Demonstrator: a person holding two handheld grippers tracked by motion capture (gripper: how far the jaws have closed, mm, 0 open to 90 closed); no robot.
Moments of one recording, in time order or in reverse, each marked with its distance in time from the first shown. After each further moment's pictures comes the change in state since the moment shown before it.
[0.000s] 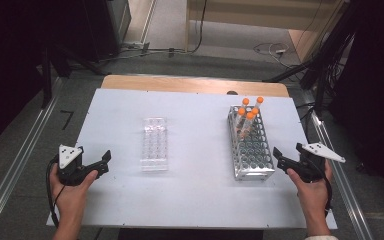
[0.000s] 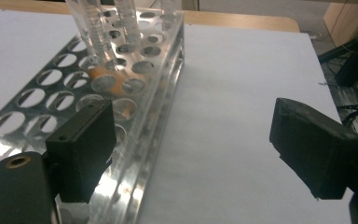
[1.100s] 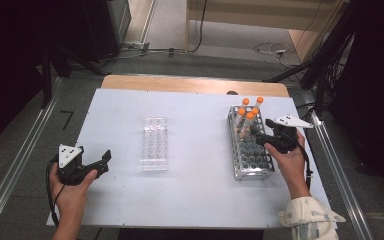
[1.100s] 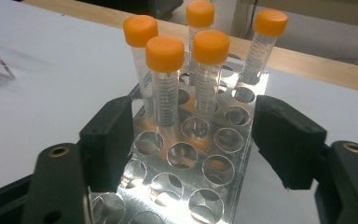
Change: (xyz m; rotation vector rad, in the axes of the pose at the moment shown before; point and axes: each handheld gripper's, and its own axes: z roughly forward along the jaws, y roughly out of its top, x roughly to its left) left arm 0.001 0.000 0.001 0.001 -0.008 -0.007; right arm 0.033 0.054 0.065 0.005 0.182 -0.153
